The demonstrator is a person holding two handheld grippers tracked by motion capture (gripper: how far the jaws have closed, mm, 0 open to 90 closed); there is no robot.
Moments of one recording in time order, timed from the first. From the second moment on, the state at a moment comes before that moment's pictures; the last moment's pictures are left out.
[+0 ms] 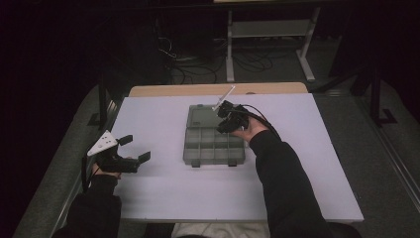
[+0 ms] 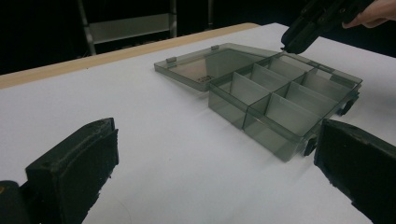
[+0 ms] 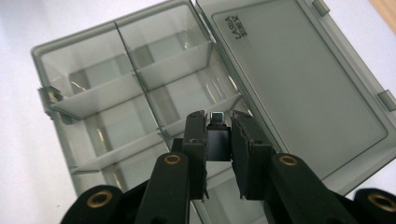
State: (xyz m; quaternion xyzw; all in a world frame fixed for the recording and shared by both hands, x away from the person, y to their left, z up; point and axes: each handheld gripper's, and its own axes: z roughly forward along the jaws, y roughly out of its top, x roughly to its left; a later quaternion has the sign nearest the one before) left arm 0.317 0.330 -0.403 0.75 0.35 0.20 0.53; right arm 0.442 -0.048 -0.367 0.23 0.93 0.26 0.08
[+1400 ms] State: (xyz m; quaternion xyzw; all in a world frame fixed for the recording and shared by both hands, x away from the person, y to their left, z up) left arm 0.316 0.330 -0.402 0.75 0.35 0.21 0.53; right arm 0.450 -0.046 -0.380 0.26 0.93 0.25 0.05
